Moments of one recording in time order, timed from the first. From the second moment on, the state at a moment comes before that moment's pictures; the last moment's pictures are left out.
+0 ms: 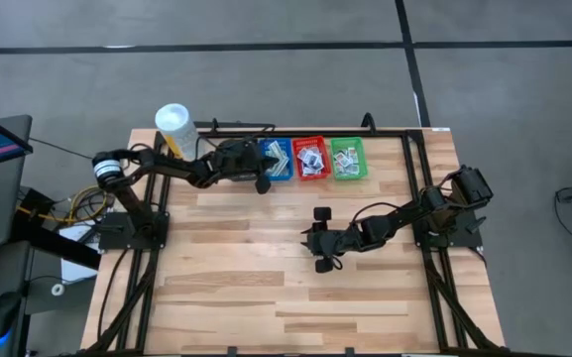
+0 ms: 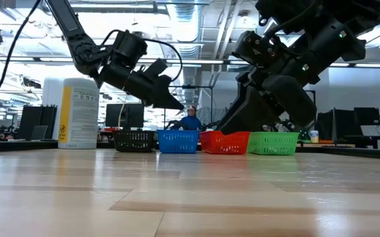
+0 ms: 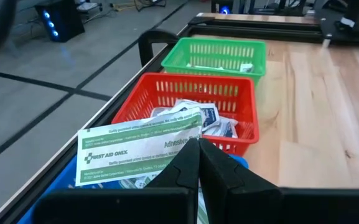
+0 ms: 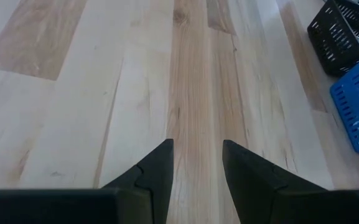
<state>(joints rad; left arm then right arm) 0.43 1.68 0.68 0.68 0.05 0.15 0.28 1.72 0.76 0.22 0.42 -0.08</state>
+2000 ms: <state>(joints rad) 0.08 1.31 0.29 0.67 0.05 -0.09 0.28 1.72 0.75 0.22 0.42 -0.08</state>
